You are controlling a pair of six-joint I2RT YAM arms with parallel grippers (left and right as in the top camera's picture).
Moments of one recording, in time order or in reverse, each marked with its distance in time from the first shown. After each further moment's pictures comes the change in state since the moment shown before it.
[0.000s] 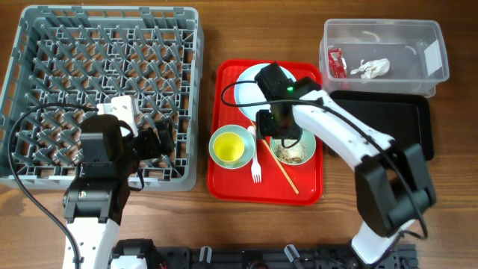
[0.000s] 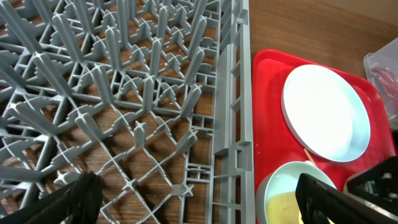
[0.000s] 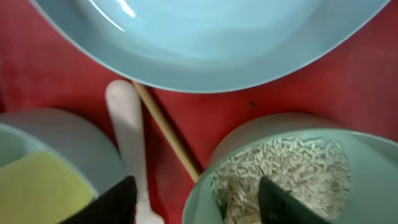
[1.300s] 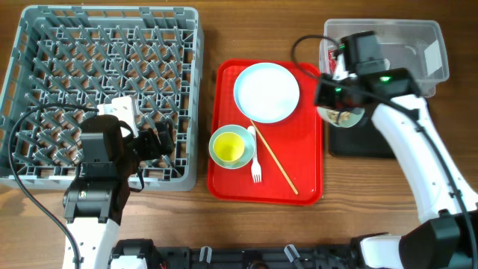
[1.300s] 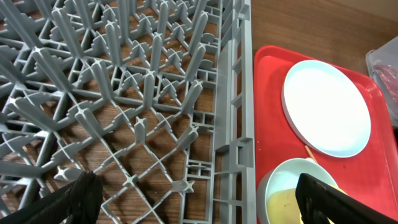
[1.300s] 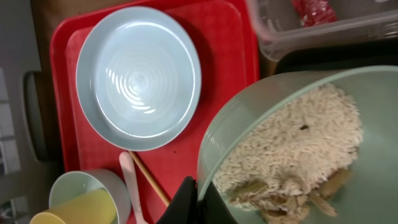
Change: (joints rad) left arm 0.000 0.000 0.000 -0.013 0.000 0.000; right arm -0.365 -0.331 0.018 -0.018 -0.065 -0.108
